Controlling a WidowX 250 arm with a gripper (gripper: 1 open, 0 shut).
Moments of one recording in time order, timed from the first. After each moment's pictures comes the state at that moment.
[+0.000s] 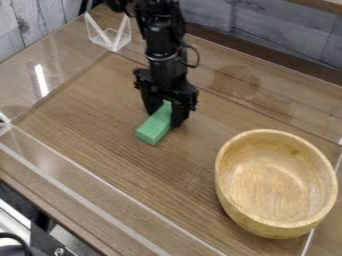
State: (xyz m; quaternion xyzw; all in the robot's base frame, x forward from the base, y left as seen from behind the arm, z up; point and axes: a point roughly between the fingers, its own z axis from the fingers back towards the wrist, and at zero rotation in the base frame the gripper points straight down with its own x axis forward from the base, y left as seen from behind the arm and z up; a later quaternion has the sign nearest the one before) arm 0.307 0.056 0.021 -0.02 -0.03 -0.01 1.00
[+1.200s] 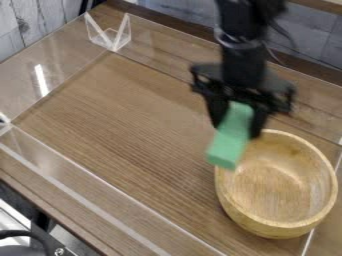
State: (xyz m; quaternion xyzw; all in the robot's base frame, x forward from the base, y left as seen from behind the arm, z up) arm 0.261 -0.077 0.103 -0.05 -0.06 0.04 1.00
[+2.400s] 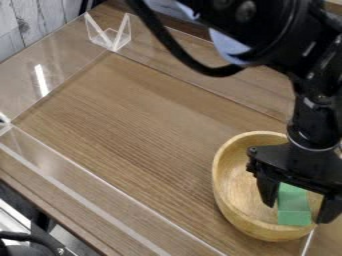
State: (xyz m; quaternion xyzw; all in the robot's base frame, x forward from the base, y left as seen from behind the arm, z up) arm 0.233 -0.148 0.066 -0.06 -0.06 0.06 0.99
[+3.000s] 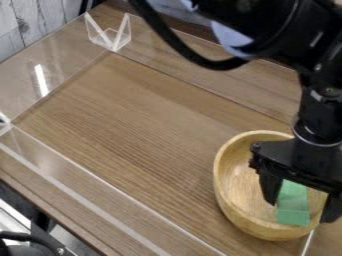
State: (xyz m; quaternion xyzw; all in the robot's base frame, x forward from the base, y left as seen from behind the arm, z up) arm 0.233 -0.151 0.076 -0.06 -0.07 0.06 0.99
